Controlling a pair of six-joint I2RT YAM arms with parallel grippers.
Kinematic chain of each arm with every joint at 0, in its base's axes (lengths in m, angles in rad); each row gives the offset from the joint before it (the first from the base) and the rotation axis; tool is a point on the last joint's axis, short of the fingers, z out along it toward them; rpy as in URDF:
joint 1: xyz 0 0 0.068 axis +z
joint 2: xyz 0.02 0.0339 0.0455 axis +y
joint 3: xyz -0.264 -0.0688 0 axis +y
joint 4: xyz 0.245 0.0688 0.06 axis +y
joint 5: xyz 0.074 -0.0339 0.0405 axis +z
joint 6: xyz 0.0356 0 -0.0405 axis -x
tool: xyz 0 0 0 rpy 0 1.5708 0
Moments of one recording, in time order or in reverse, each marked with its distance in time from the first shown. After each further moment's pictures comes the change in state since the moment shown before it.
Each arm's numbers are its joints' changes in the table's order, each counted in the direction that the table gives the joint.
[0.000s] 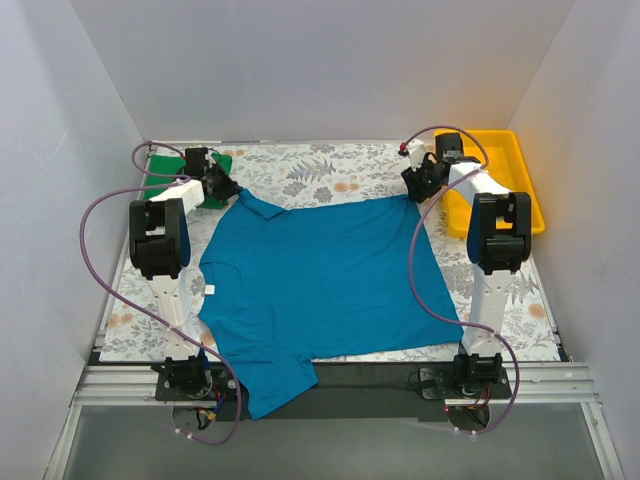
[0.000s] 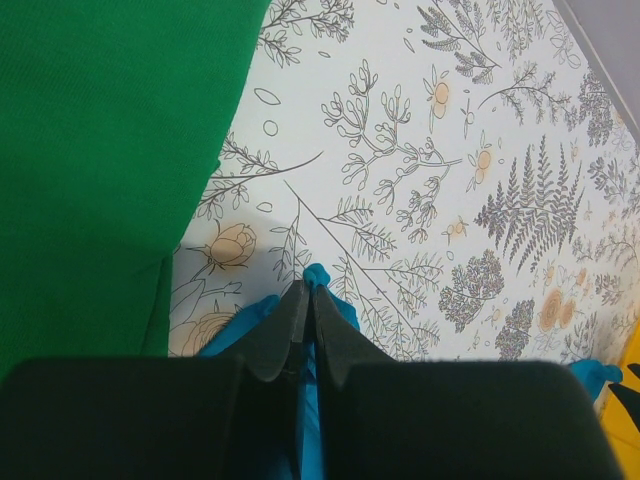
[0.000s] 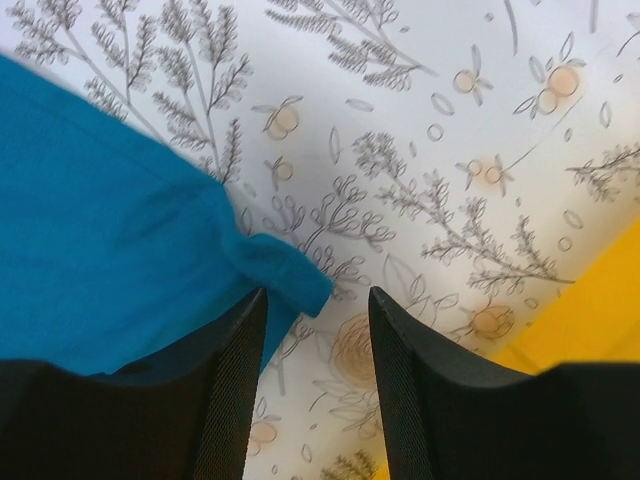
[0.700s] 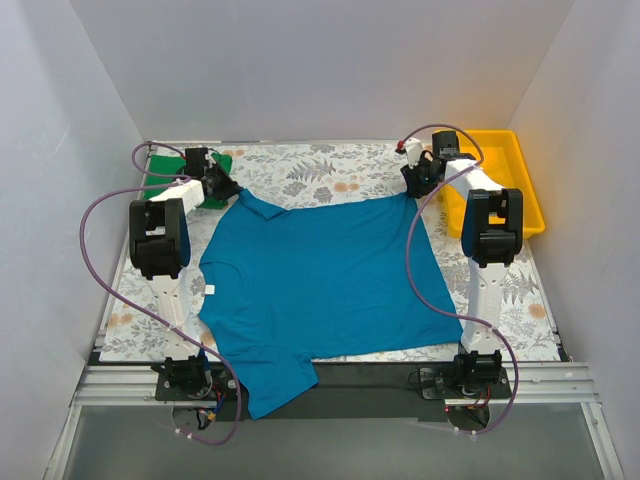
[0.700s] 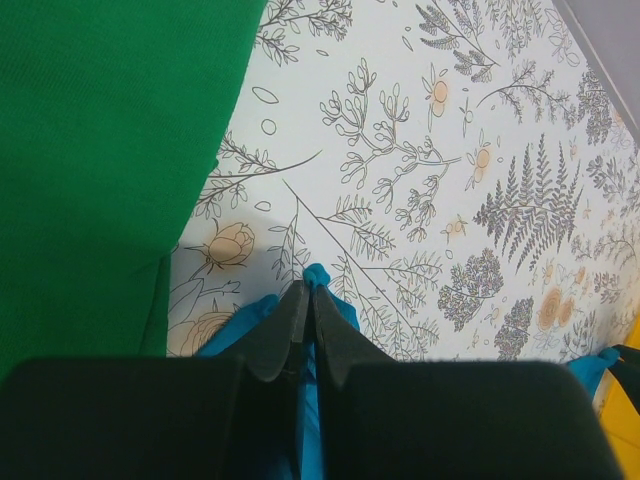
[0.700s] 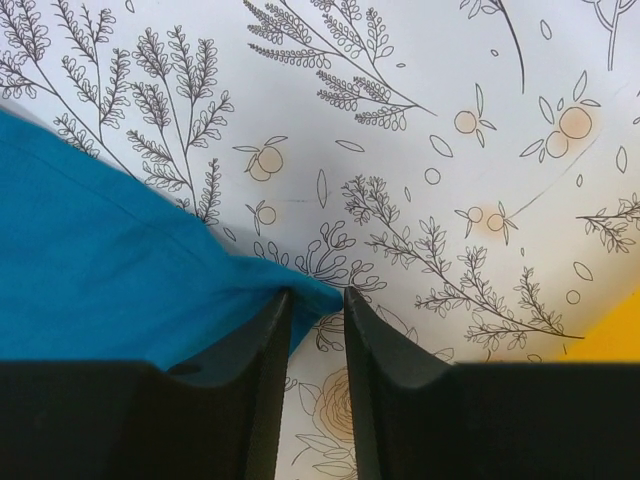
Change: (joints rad) left arm 0.000 0.000 0.000 0.000 -0.004 0.000; right arm 0.000 0.122 -0.145 0.030 0.024 0.002
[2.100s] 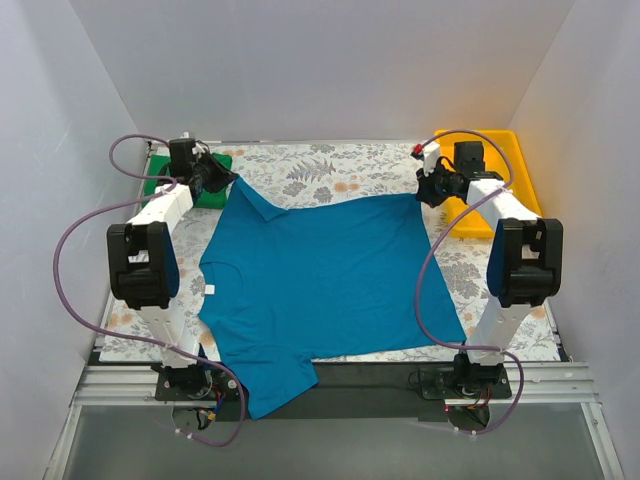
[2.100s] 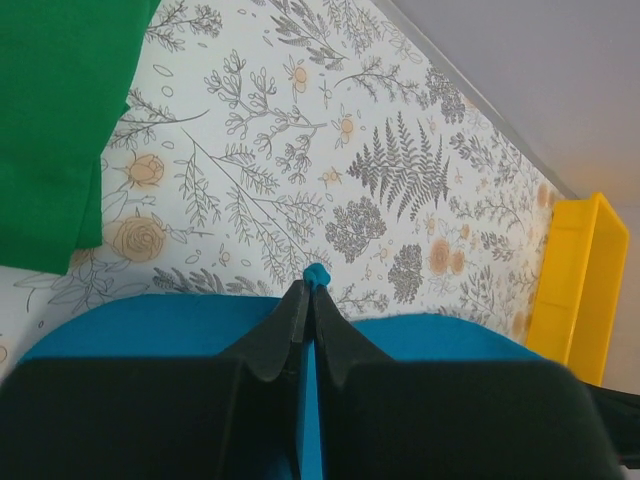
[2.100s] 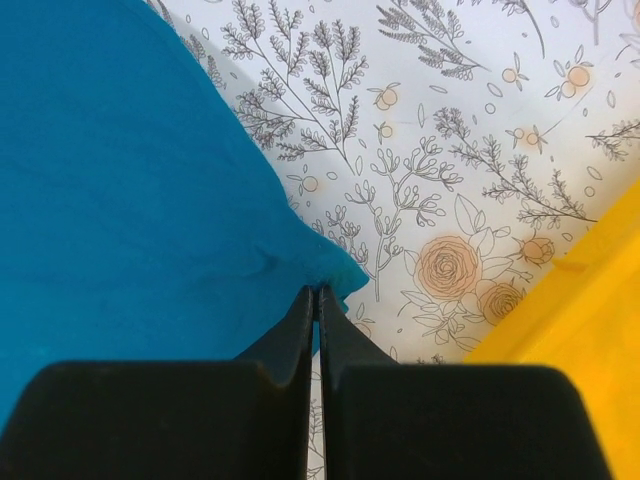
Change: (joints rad) left arm 0.000 -0.308 0.158 -0.007 -0.026 0.040; right arm -0.031 -0.445 0.451 -0.135 0.137 -0.055
